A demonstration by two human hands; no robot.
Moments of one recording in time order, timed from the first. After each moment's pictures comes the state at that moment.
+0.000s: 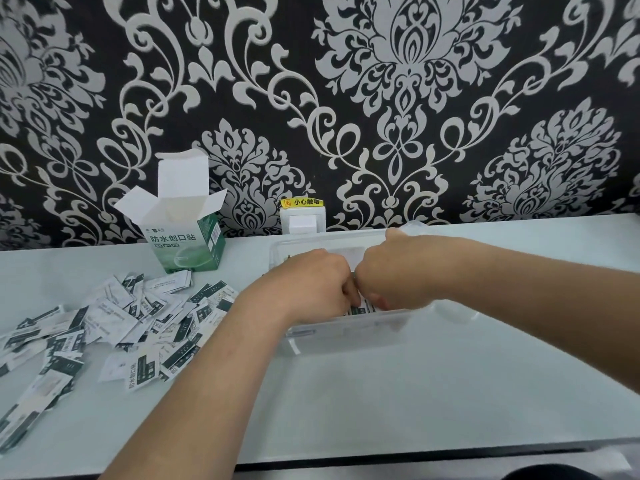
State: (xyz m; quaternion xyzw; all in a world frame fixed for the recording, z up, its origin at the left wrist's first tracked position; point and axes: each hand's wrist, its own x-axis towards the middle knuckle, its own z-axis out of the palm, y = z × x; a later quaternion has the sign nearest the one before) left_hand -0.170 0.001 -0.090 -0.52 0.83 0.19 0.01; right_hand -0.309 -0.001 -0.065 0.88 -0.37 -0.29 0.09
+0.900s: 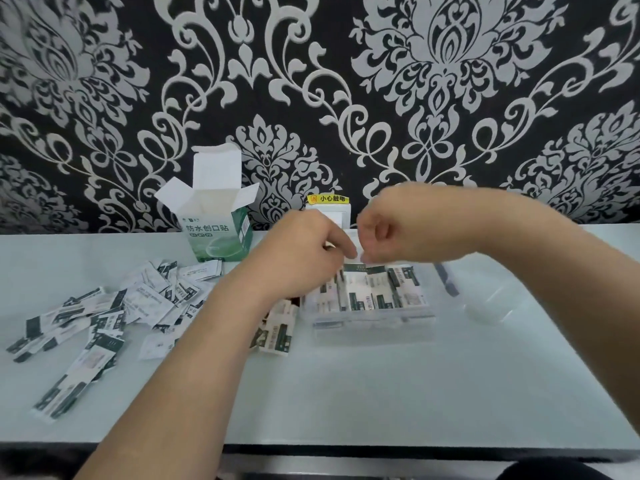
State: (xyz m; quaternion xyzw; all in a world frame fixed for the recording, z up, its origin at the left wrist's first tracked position) left_hand -0.129 0.014 -0.061 -0.56 0.78 0.18 -0.19; right_hand -0.292 0.008 -0.007 0.88 -0.46 -0.04 -0.12
